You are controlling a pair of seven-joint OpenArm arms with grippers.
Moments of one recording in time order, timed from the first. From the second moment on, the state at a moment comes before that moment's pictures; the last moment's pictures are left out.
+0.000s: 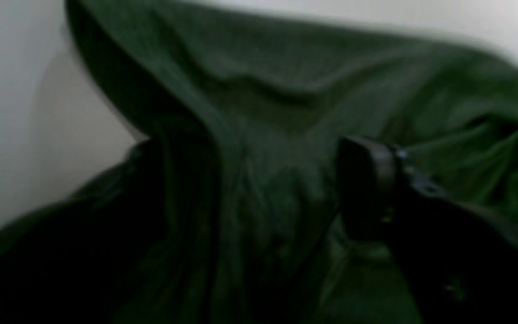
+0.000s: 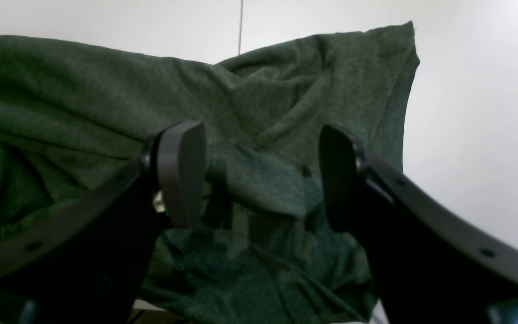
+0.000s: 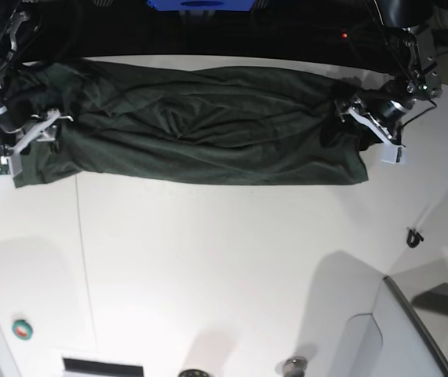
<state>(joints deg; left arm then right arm) 8.6 -14.3 -25.9 58.7 -23.4 -43.9 25.2 -15.0 -2.8 34.1 99.2 5.3 35.4 -43.6</state>
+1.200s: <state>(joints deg) 22.1 -15.8 -7.0 95.0 -16.0 -19.3 26.9 -15.0 -2.6 34.1 99.2 5.3 35.4 -43.5</state>
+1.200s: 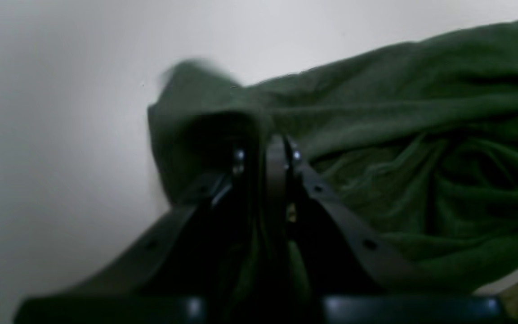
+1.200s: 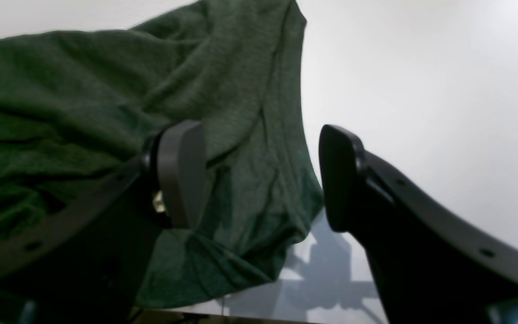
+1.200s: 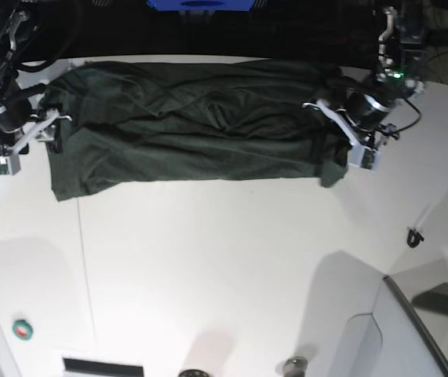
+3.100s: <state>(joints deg) 7.9 -10.6 31.9 87.4 -15.9 -9.5 29.8 -14.9 -2.6 34.1 99.2 5.3 35.4 -43.6</state>
